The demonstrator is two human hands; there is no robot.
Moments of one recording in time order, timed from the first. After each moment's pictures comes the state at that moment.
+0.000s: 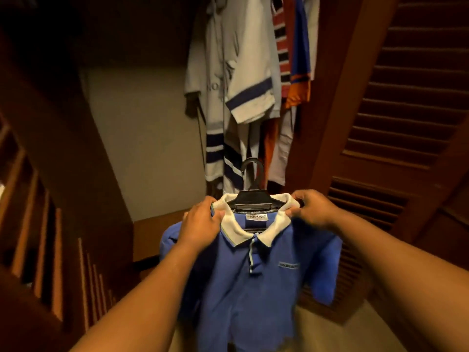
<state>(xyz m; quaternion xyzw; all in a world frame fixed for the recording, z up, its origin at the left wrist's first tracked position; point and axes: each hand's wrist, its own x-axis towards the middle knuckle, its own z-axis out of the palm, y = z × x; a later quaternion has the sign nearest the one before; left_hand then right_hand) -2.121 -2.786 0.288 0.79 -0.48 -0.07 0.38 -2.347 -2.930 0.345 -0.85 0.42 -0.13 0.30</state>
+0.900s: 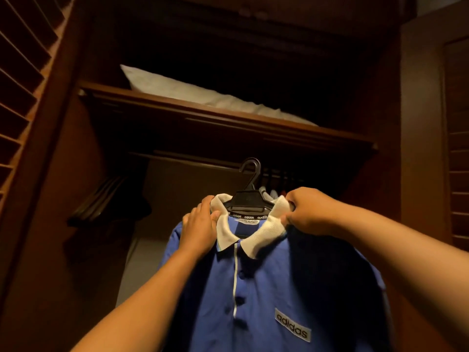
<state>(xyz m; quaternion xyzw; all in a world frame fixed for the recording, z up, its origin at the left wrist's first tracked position) -2.000 -2.977 0.636 0.71 -0.39 0.31 0.50 -2.232 -3.046 0.730 -0.94 0.23 -0.26 -0.03</state>
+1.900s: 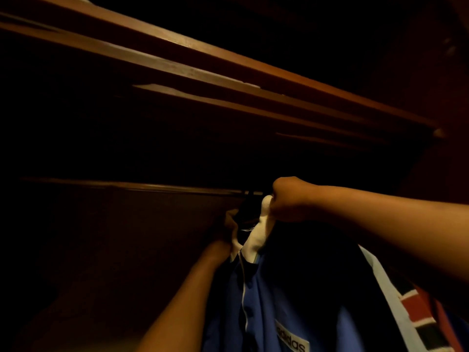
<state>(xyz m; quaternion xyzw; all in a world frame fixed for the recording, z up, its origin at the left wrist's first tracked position) -1.767 -3.221 0.721 0.72 -0.52 0.05 0.46 -1.985 -3.156 0.807 -0.87 0.37 -0.31 -0.08</state>
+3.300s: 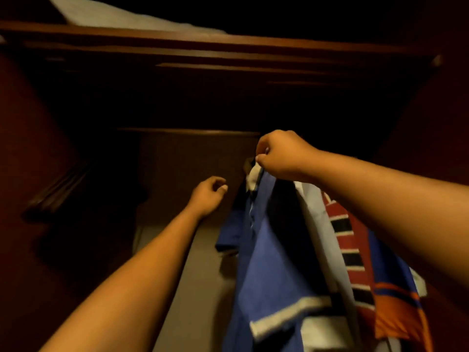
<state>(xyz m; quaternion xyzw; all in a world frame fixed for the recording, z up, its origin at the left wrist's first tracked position) -1.896 -3.062 0.643 0.72 -0.42 0.17 0.53 -2.098 -3.126 0.731 -0.91 0.12 -0.40 -0.01</state>
